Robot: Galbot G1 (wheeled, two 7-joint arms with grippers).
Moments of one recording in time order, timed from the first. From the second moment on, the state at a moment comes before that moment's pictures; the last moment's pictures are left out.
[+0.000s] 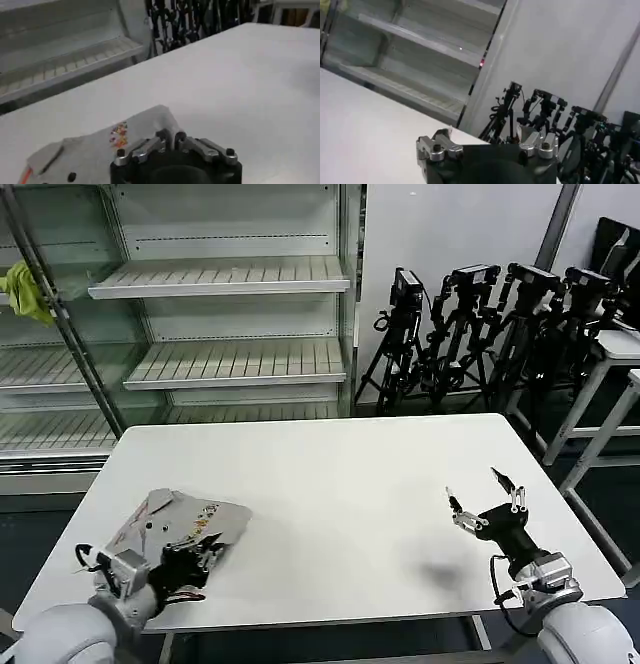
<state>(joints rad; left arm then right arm) 1.40 -0.56 -0.43 -2.28 -0.83 0.58 -0.17 -1.44 0.86 0.59 2.14 0.29 -0.18 0.07</state>
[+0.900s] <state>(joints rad) 0.89 -0.79 0.04 -2.14 -0.93 0.56 -0.23 -1.47 0.85 0.60 2.14 0.27 -0.21 0.09</state>
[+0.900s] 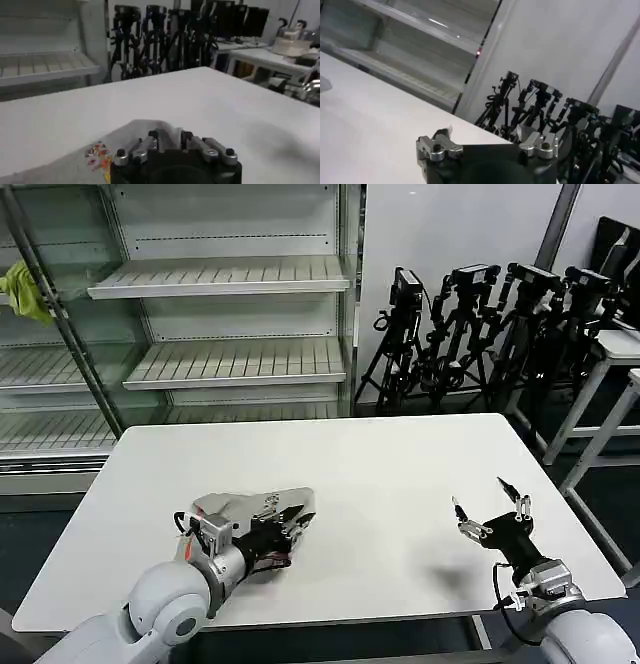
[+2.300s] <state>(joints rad) 1.43 -0.76 -0.76 -2.30 -0.74 0.56 -0.19 -1.07 0.98 -0.04 2.13 0.80 -0.45 0.35</state>
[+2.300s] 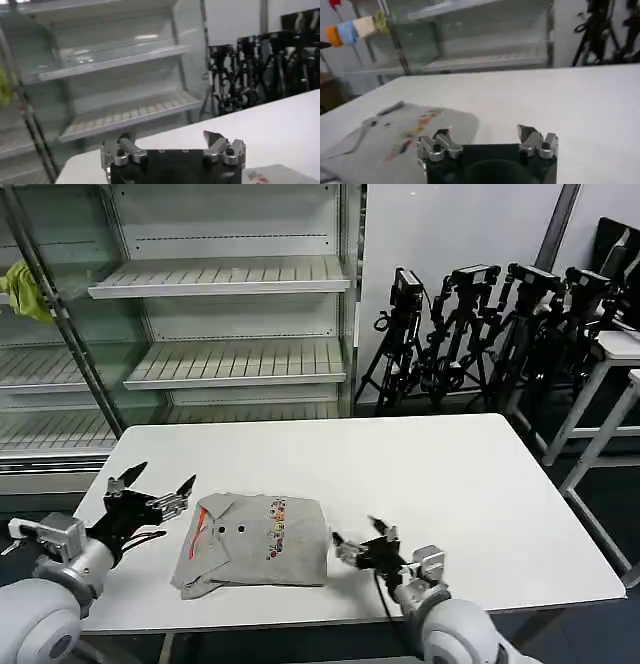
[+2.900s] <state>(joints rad) 1.54 -0.83 -0.84 -2.31 -0.69 0.53 -0.17 -1.07 1.14 -0.13 2.05 0.85 -0.47 0.39</state>
